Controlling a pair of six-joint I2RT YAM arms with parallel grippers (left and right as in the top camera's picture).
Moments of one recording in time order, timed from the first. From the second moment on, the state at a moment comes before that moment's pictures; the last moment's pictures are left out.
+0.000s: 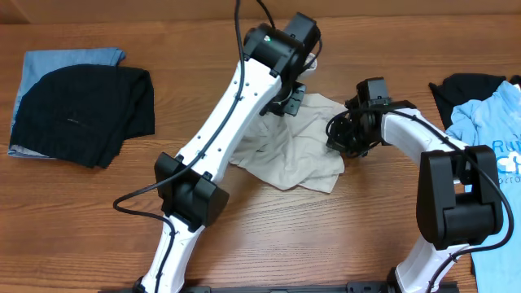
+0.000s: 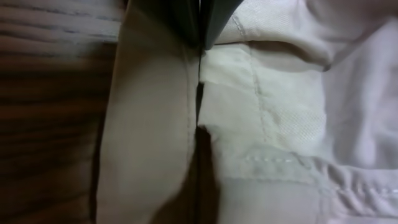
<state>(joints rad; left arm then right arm) -0.60 2.30 2.48 -1.59 -0.05 -0.23 0.12 1.93 1.16 -0.60 -0.40 0.46</state>
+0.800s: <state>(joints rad) -0.73 2.30 2.27 -1.34 0.17 -0.39 0.11 1.92 1.11 -0.51 -0.39 0.46</state>
